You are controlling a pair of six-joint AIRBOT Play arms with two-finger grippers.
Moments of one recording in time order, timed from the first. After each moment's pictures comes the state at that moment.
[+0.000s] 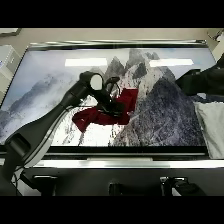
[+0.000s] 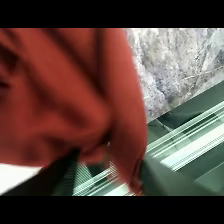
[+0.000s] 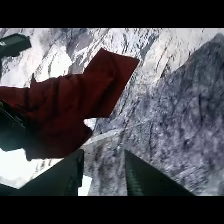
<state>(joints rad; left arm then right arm) -0.65 -1.86 1.95 1.17 -1.50 -1.87 0.12 -0.95 1.62 -1.36 1.46 1.56</state>
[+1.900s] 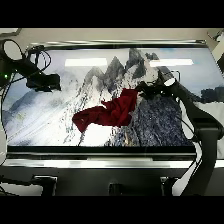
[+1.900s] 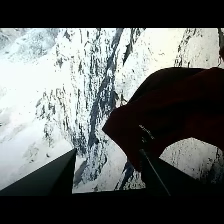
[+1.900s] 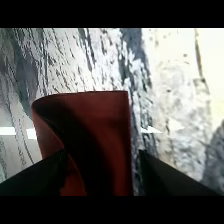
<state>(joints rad) -0.13 -1.63 1.95 1.45 -1.69 -1.73 0.01 -2.04 1.66 -0.74 0.91 1.54</state>
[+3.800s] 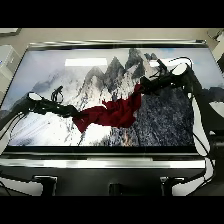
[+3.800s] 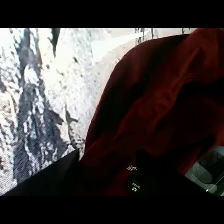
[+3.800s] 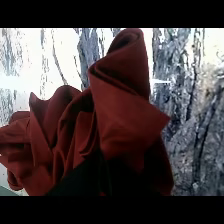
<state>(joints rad) 0.06 -1.68 1.15 0.74 -1.15 -1.02 0.04 -1.75 1.66 -0.90 1.23 1.59</state>
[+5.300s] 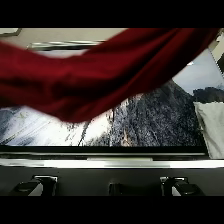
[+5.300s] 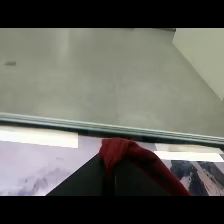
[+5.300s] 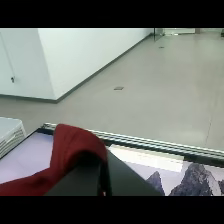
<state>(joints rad) 0.06 -0.86 1.98 1.42 -1.20 -1.68 0.04 -0.85 1.79 -1.05 0.97 1.42</state>
